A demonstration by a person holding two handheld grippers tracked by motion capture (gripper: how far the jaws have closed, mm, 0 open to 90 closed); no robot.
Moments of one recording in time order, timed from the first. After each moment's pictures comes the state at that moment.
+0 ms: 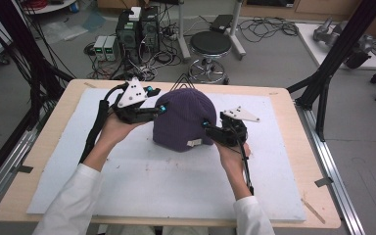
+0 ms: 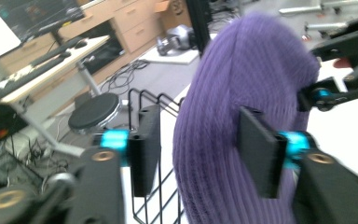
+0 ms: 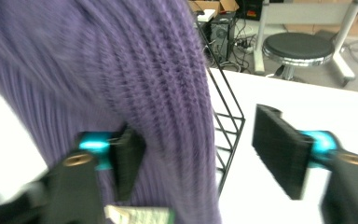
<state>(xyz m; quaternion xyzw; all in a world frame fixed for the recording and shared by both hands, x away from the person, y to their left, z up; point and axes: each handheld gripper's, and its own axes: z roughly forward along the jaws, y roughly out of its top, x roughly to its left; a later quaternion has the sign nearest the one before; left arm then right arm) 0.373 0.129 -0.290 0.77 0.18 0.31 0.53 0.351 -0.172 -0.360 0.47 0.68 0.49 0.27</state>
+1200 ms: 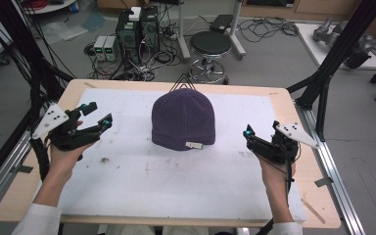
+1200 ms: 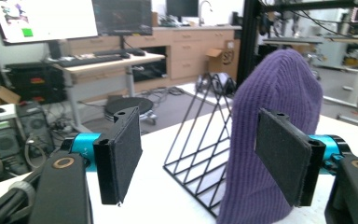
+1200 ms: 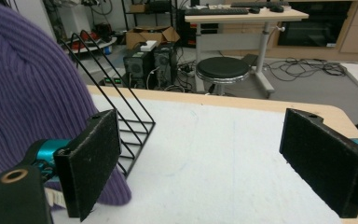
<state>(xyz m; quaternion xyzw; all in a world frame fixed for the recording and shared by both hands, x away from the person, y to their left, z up) 0.302 0.261 -0.326 0.64 0.32 0.32 0.62 0.282 -0.267 -0.335 0.51 0.61 0.48 0.37</state>
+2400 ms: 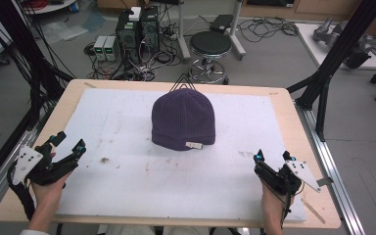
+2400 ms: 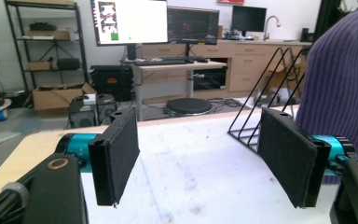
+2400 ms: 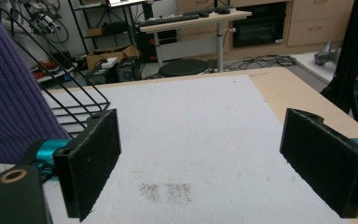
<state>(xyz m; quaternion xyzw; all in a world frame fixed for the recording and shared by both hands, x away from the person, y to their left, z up) 0.247 0.315 -0.409 0.57 0.40 0.41 0.59 0.240 -0.291 -0.420 0.57 0.52 0.49 0.41</state>
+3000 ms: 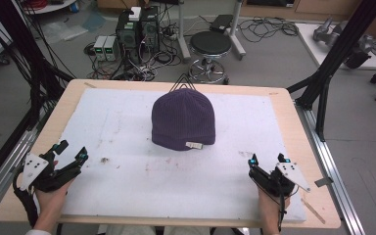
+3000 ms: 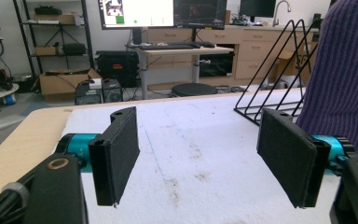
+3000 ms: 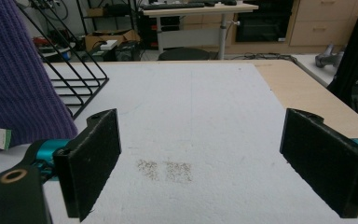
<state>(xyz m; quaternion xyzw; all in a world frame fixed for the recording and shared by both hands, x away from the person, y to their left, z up) 0.243 0.315 -0.429 0.58 0.42 0.40 0.57 0.242 -0.284 -0.436 0.56 0.55 0.46 0.42</state>
